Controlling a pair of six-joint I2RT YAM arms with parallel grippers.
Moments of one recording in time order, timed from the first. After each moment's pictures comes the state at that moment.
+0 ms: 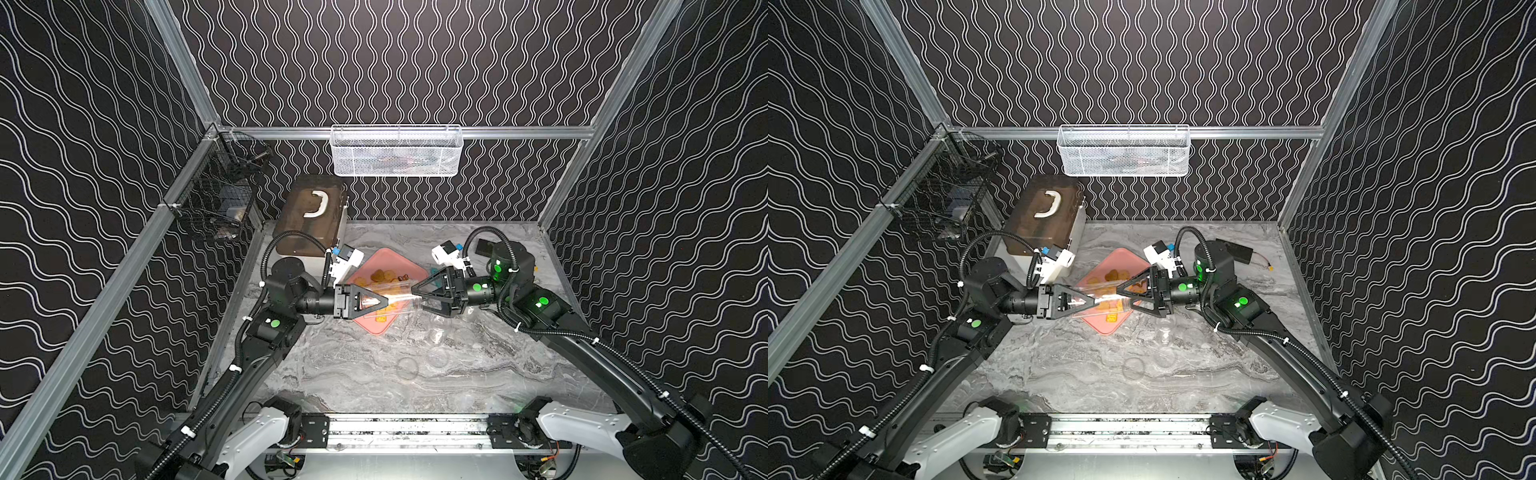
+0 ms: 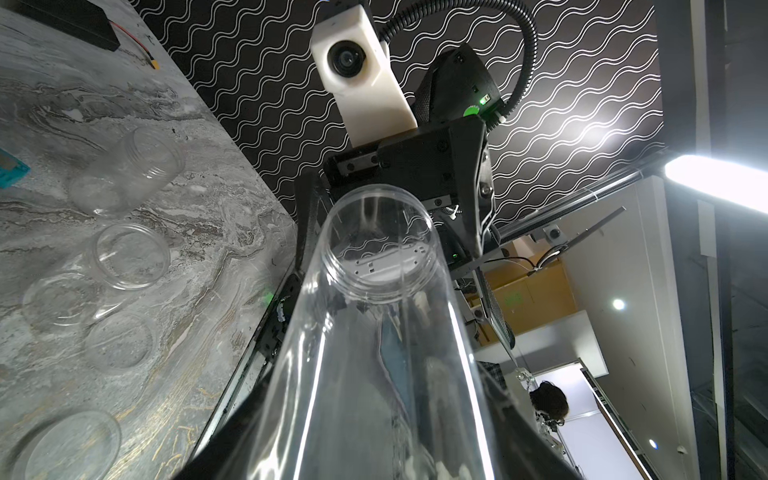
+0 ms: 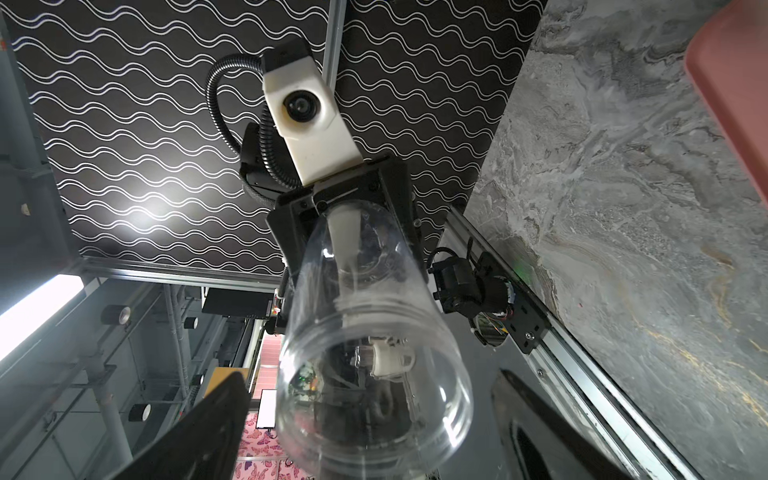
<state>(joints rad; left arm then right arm) -0.28 0.95 0.85 0.05 1.23 -0.97 0.62 1.16 1.09 -0.16 -0.98 1.13</state>
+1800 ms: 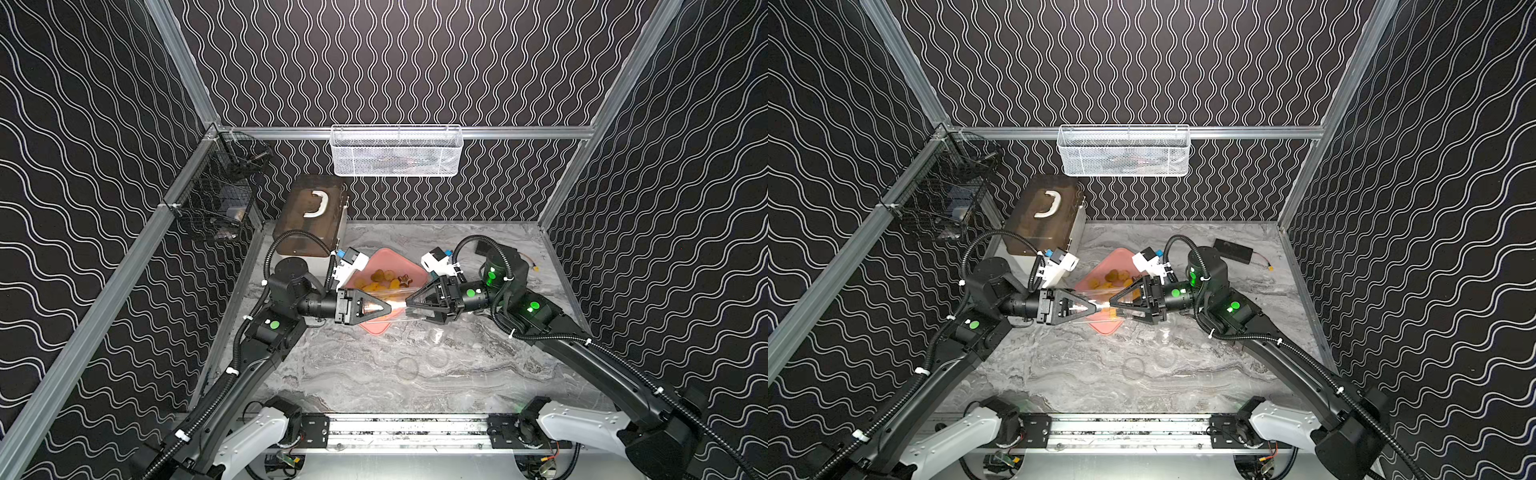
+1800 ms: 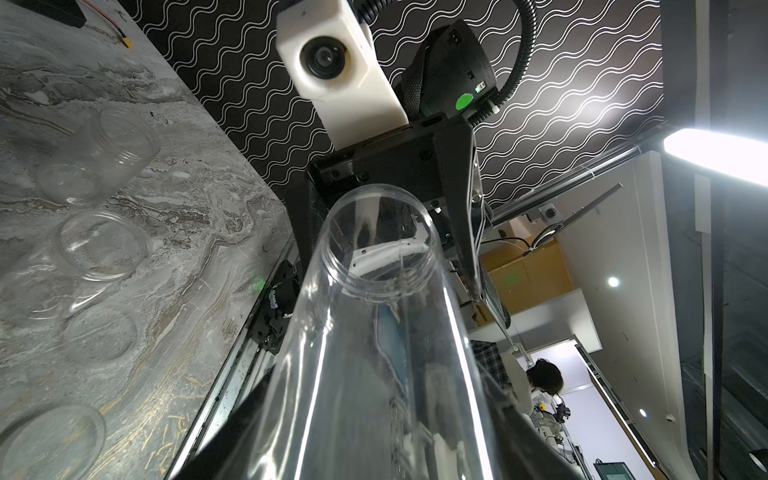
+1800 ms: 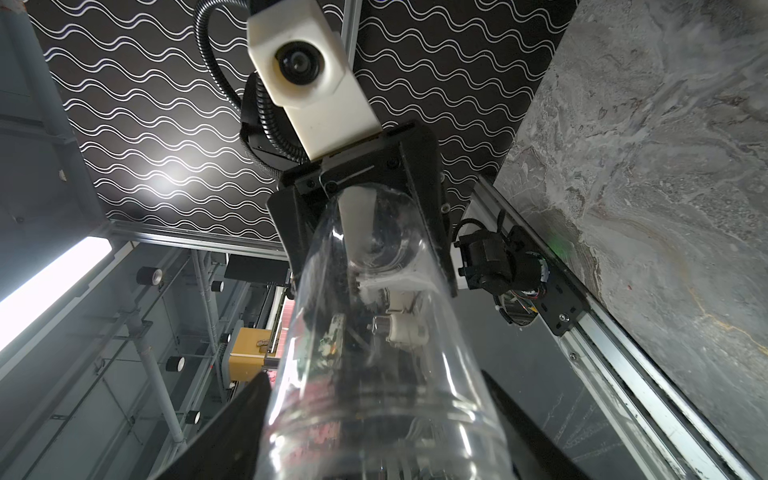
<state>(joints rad) -0.32 0.94 0.88 -0.03 1.23 -0.91 0.69 1.16 1.05 -0.04 -1.03 1.21</state>
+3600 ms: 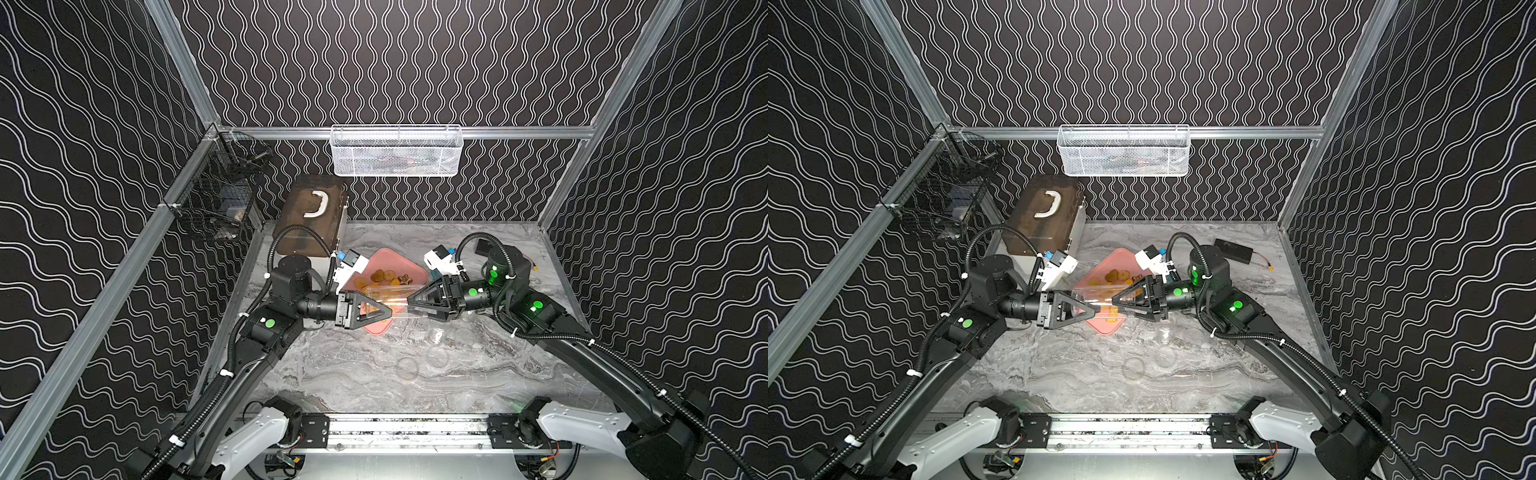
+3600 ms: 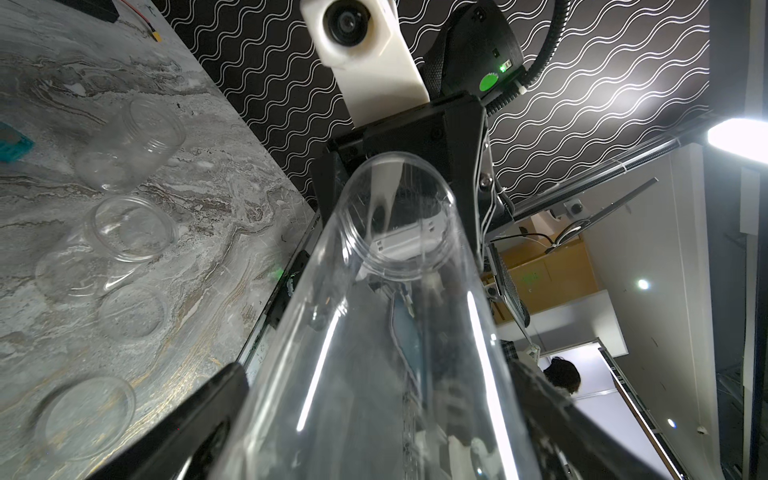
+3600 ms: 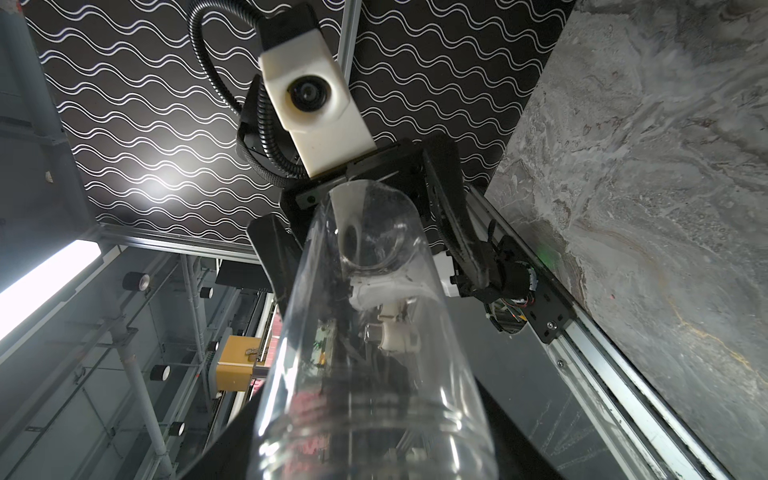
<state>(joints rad) -0.33 0.94 0.95 -0.28 1.19 -0.74 0.66 1.15 1.07 -0.09 -1.01 1.16</state>
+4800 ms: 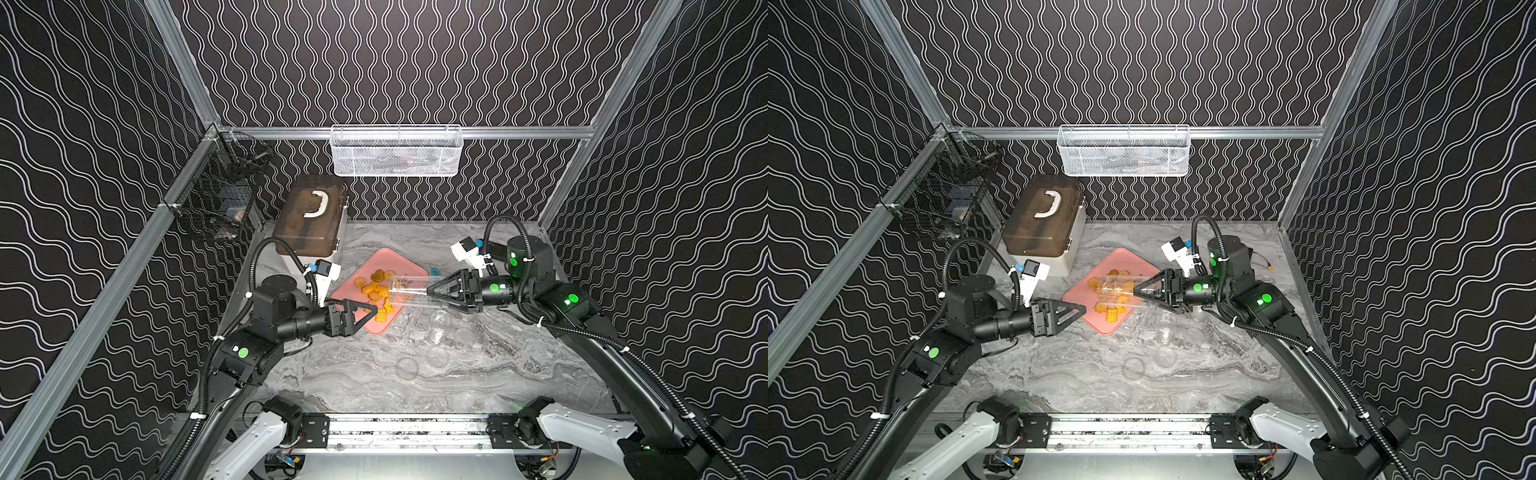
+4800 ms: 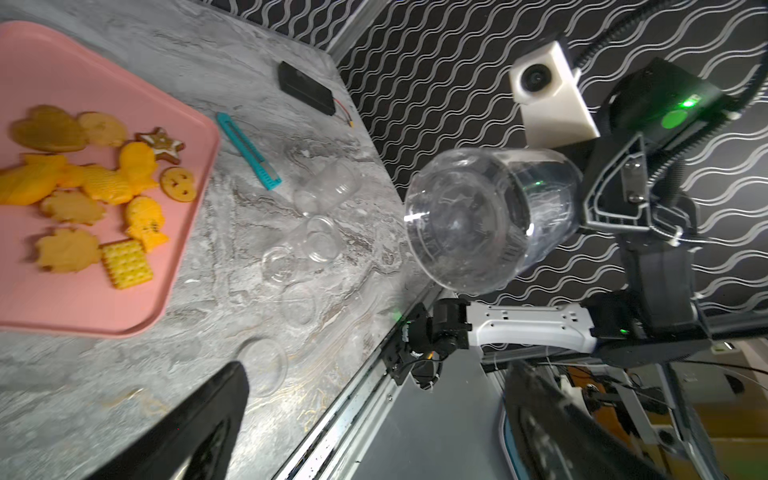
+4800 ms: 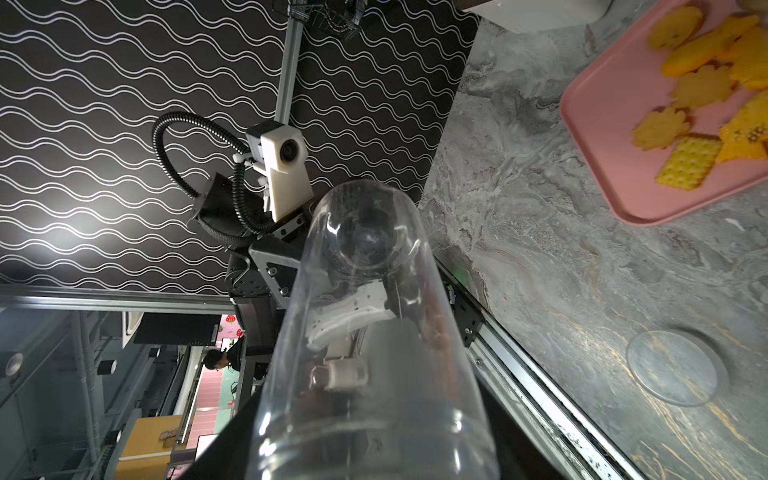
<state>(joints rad) -0.33 0.74 0.96 -0.64 0.64 -0.60 0.54 1.11 1.24 -0.60 -0.87 0.86</state>
